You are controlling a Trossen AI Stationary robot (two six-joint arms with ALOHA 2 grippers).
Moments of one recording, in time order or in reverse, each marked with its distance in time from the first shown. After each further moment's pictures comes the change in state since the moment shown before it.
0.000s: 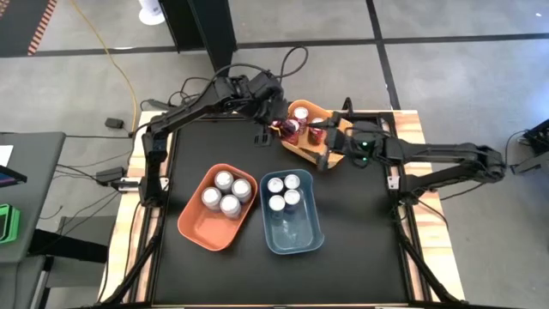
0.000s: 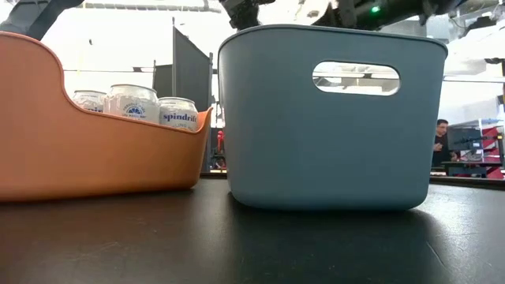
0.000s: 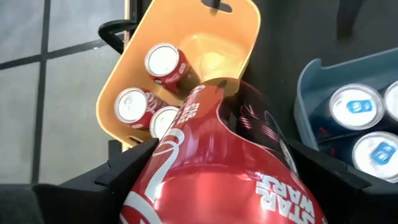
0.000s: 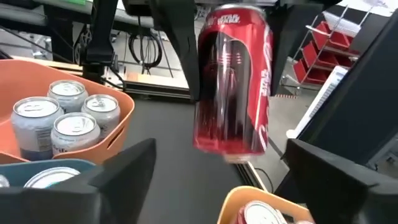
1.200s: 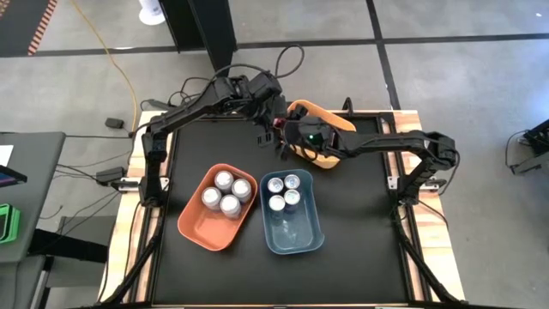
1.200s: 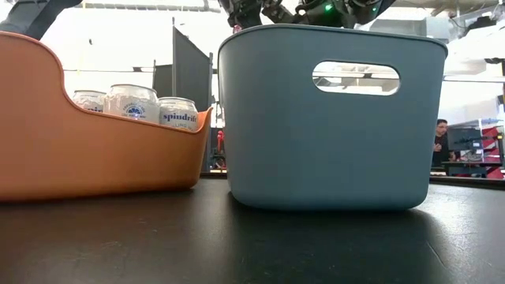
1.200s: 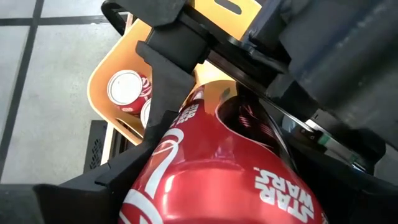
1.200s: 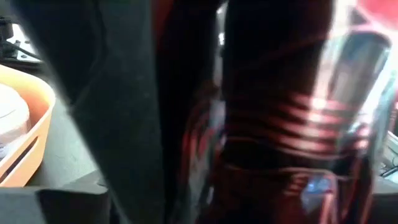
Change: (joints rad) left arm -0.012 0.001 -0.001 -0.008 0.000 -0.194; right arm 0.013 0.514 0.407 -0.009 0.209 -0.048
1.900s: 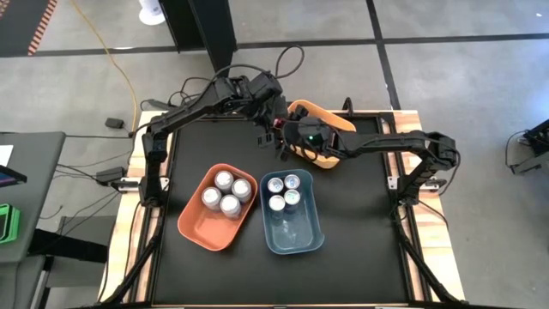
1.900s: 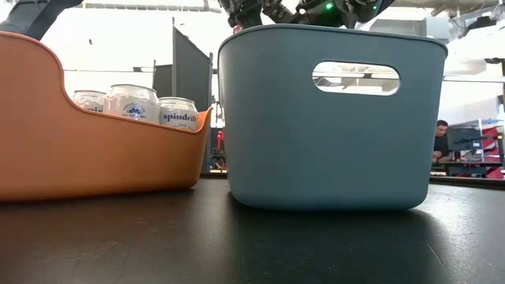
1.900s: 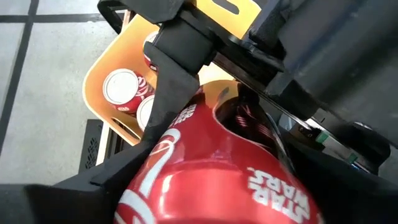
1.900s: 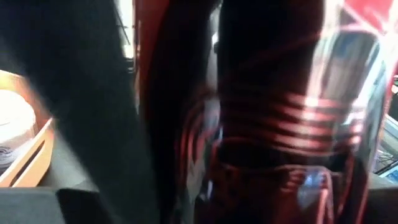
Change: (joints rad) left arm 0.002 0.000 0.001 -0.005 0.002 -0.005; right arm 0.007 -0.003 0.003 -0.031 0.005 0.058
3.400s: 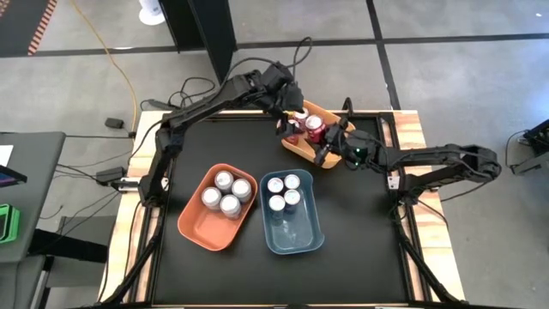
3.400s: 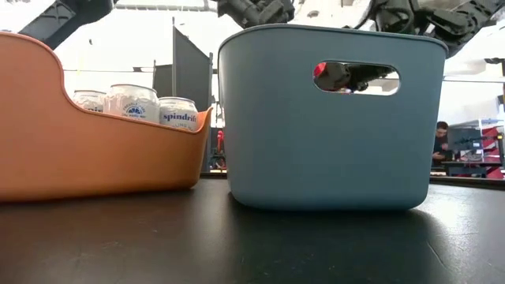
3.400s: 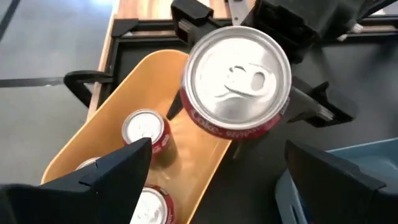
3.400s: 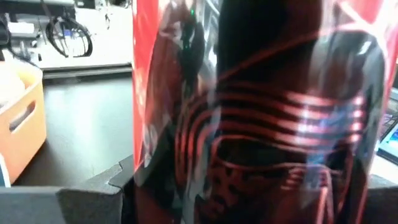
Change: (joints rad) left arm 0.087 0.149 0.042 0.274 0.315 0.046; right arm -0.110 -0.424 -0.671 0.385 -0.022 0.159
